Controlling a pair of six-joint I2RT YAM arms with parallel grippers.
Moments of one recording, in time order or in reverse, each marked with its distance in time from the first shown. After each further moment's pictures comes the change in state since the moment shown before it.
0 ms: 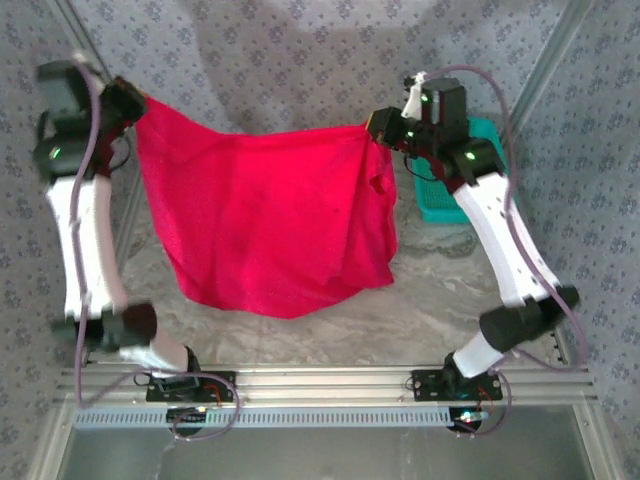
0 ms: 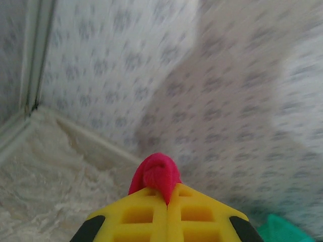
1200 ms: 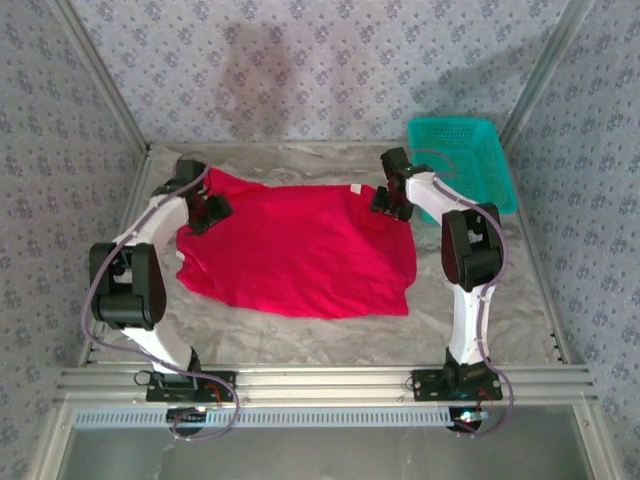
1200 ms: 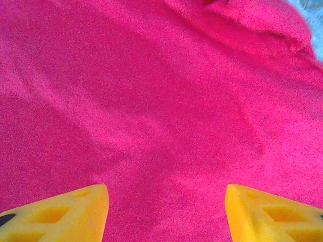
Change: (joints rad) left arm -0.193 0.034 -0.958 0.277 -0.065 -0.050; right arm -0.078 0.452 -0.305 -0.034 0.242 -0.089
